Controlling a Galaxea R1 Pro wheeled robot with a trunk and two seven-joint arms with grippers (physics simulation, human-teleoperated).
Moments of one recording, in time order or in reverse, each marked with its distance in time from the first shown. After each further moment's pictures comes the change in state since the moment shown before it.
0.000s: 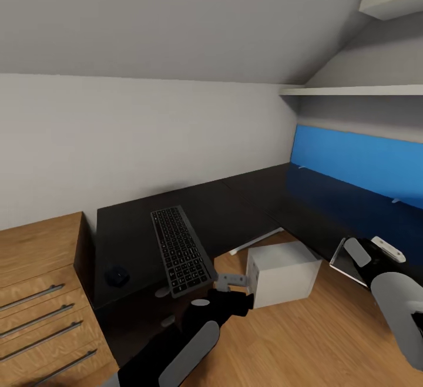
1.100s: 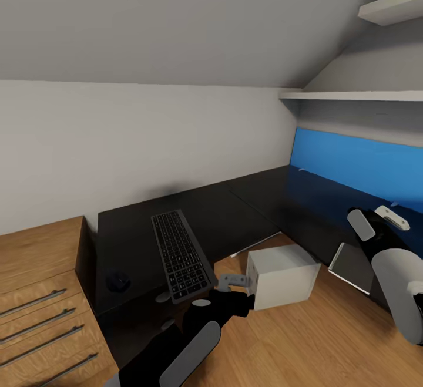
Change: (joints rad) left arm 0.000 -0.004 -0.003 0.001 0.000 0.000 0.000; right arm -0.107 -0.006 0.000 -0.113 0.014 0.000 -0.022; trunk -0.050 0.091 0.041
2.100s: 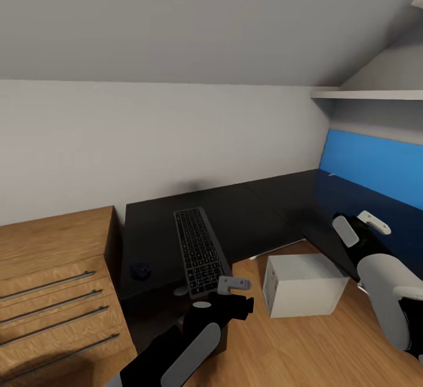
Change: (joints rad) left arm 0.000 -0.002 -0.005 0.035 0.003 -0.003 -0.002; right arm 0.033 0.068 0.003 0.003 0.036 -0.005 0.003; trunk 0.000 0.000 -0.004
